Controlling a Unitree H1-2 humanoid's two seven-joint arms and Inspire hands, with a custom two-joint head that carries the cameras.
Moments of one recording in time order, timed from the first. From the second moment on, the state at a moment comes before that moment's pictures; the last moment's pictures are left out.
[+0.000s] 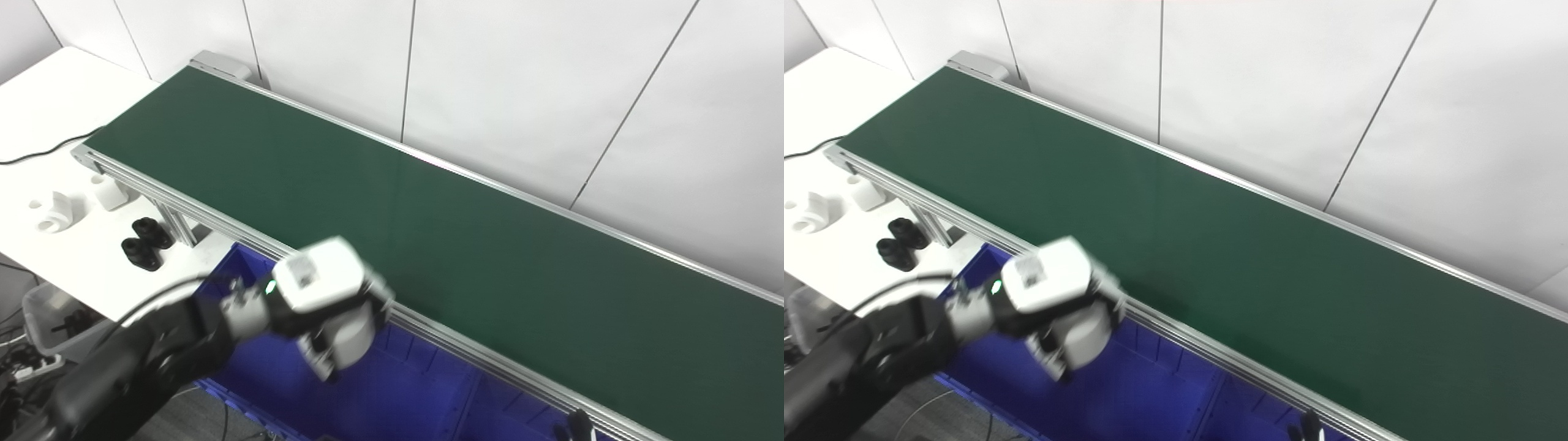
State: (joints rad) left arm 0.28 0.58 -0.21 -0.40 0.83 -0.33 -0.26; right arm 0.68 -0.04 0.33 -0.19 -0.09 -0.40 -0.02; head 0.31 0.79
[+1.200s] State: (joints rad) left arm 0.40 0.45 -0.16 -0.52 0.77 -0.29 -0.16; right arm 0.69 -0.02 0.35 -0.21 -0.10 -0.40 -0.01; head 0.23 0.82
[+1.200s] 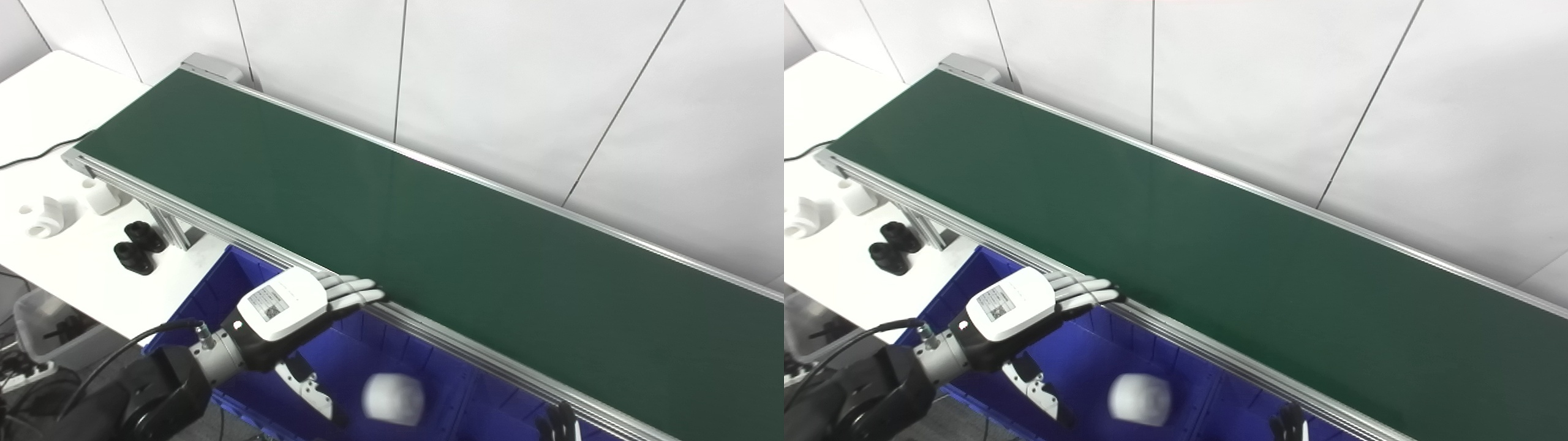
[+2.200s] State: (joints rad) left arm 0.32 0.30 -0.15 -0.11 -0.12 -0.33 -0.29; right arm 0.64 0.09 0.29 -0.10 -0.32 -0.40 -0.23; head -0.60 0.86
